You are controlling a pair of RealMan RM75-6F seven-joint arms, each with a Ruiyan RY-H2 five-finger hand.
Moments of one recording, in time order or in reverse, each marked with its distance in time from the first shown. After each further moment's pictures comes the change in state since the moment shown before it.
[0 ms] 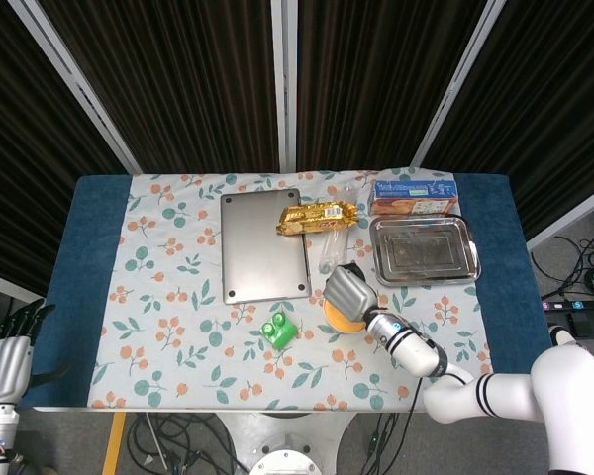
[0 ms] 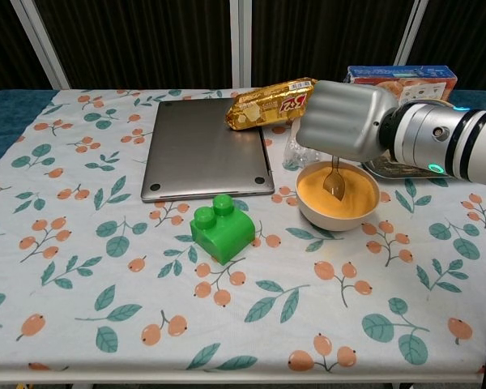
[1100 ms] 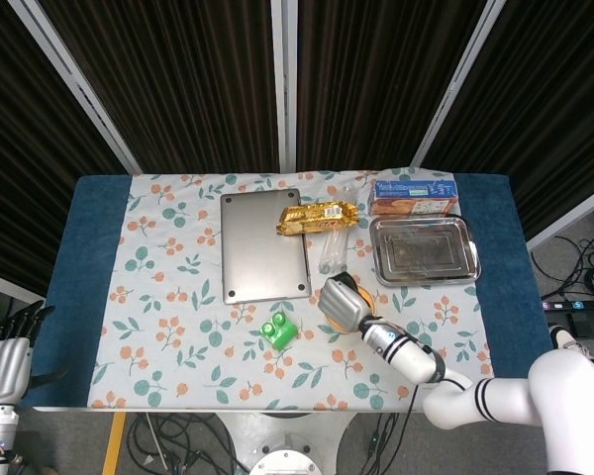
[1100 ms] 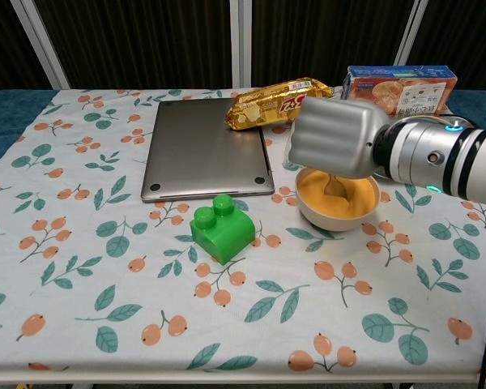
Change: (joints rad) left arm 0.003 -0.008 -0.001 0.018 -0.003 -0.007 -0.019; right arm -0.027 -0.026 -0.006 0.011 -0.089 -0.004 -0.111
